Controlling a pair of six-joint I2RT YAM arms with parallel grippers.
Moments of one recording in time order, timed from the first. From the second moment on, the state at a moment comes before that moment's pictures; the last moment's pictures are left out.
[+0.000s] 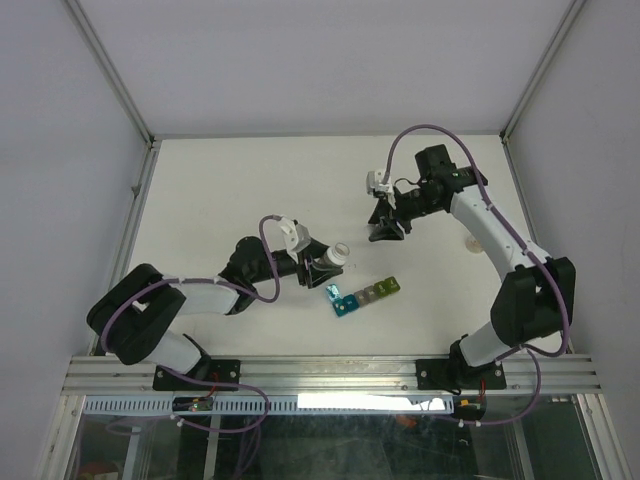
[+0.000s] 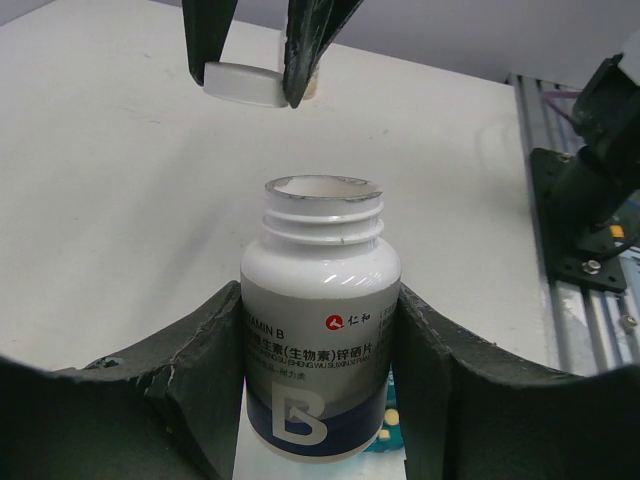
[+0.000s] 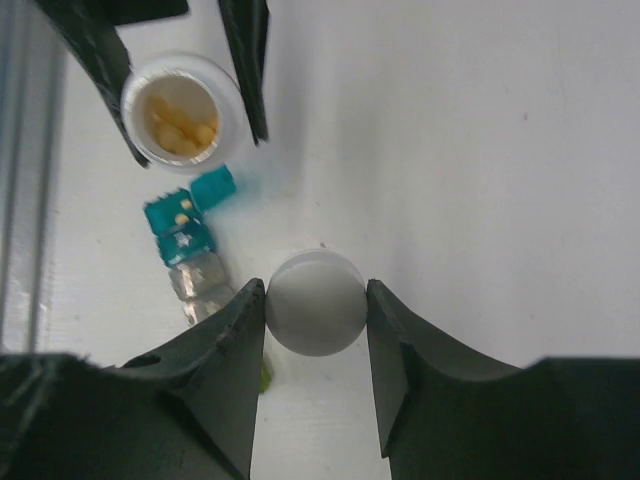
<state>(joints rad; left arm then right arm) -0.71 1.50 0.42 1.10 0.59 -0.11 0.28 1.57 1.34 -0.96 -0.90 -1.10</state>
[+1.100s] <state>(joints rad) -0.78 1.24 0.49 0.76 0.68 -0.13 0.51 1.37 1.26 -0.95 -1.18 -0.95</state>
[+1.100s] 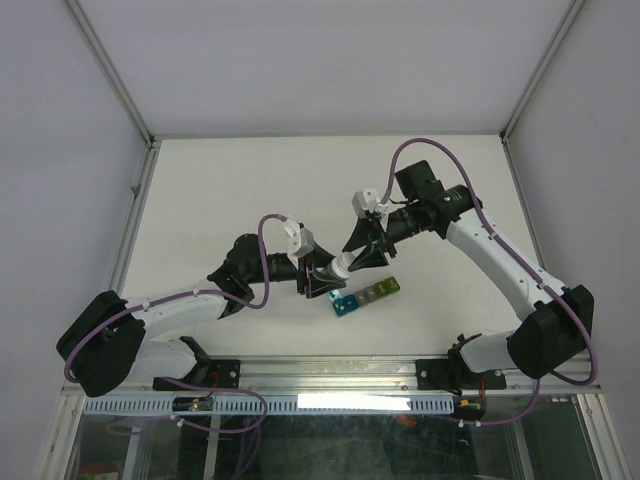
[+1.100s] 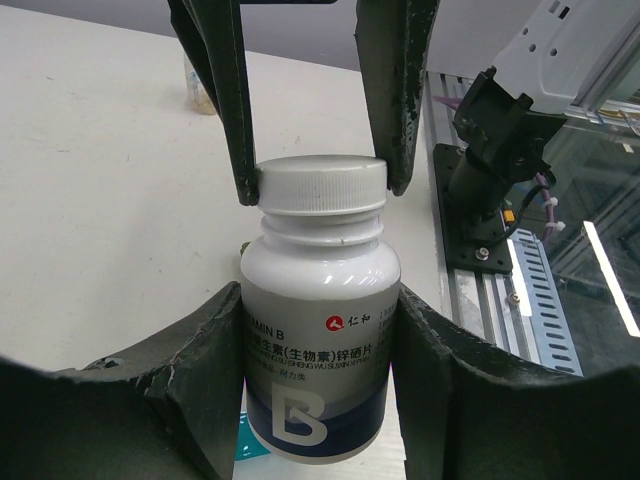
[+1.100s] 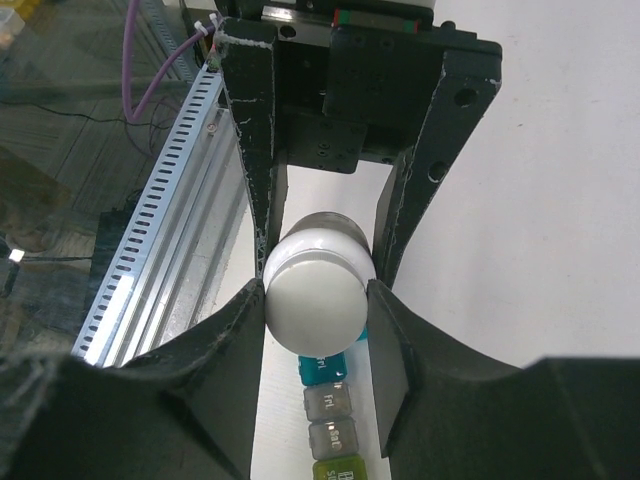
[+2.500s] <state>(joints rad) -0.84 1.35 0.54 0.82 0.23 -0.06 0.52 1.31 1.15 -0.46 -0.72 -0.09</state>
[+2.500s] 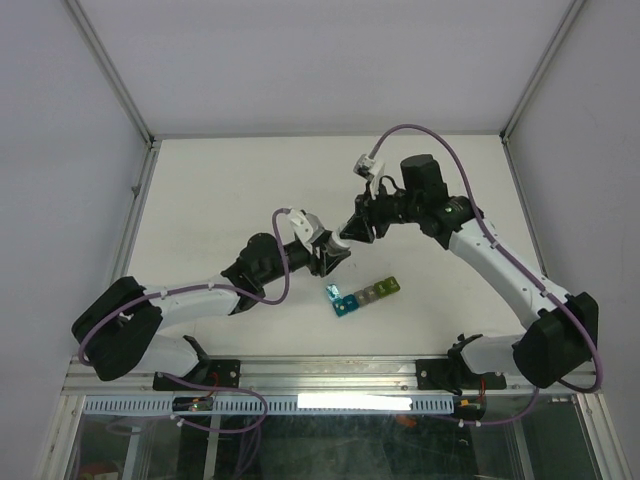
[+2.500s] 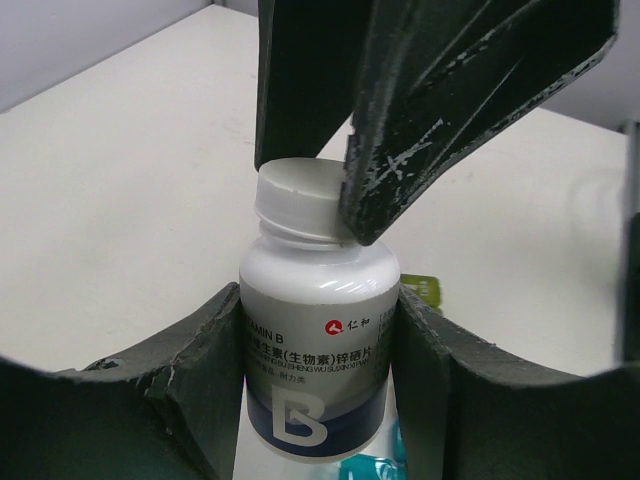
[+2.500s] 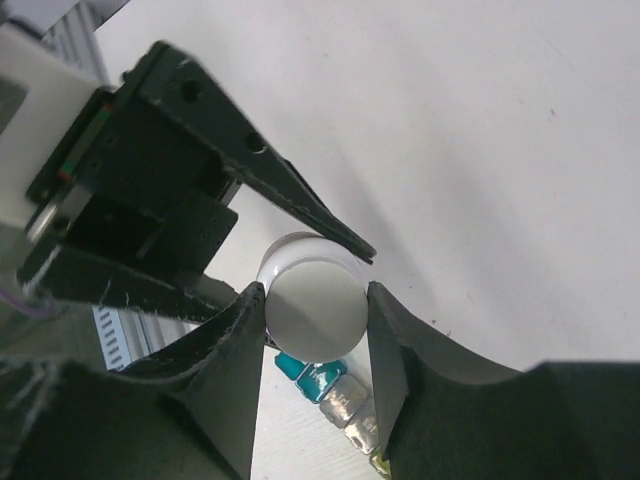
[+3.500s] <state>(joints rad) -0.84 1.42 0.60 0.88 0.25 0.01 0.38 1.29 1.24 -0.52 -0.78 0.10</state>
